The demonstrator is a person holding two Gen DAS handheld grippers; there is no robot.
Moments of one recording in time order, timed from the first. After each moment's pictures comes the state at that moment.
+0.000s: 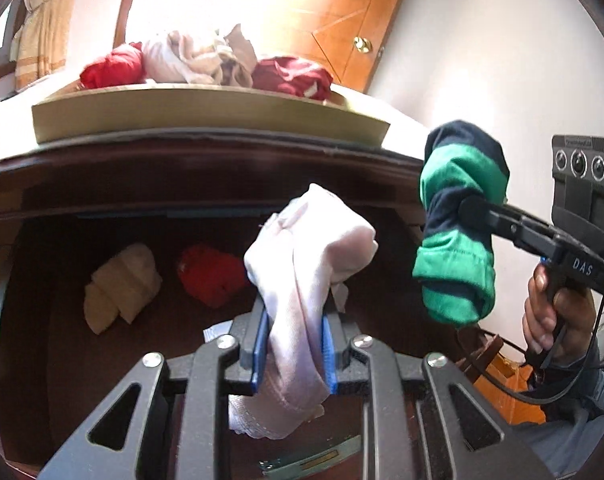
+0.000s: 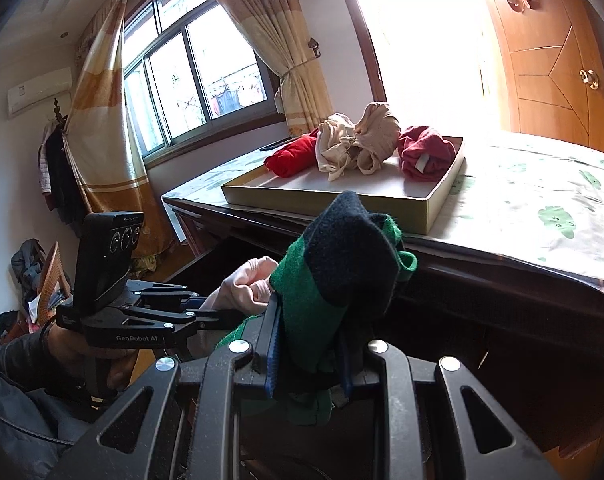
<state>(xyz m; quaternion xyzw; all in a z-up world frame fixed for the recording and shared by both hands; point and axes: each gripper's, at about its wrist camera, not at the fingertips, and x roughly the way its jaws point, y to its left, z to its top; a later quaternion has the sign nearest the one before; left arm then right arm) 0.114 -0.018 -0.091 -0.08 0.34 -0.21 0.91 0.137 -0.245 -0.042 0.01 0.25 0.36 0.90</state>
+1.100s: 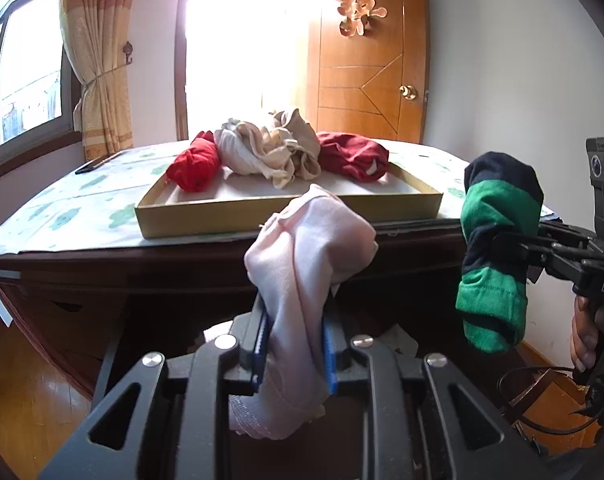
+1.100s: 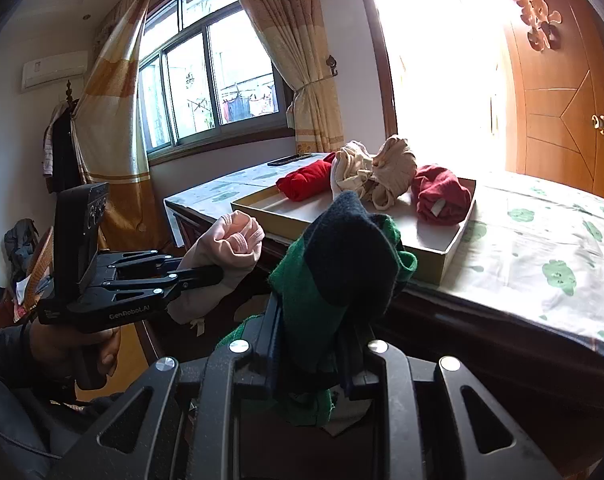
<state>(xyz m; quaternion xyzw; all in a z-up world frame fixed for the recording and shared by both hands) 0.090 0.008 -0.046 0.00 0.26 -0.07 0.96 0.133 -0.225 -0.022 -0.03 0.21 0.36 0.91</state>
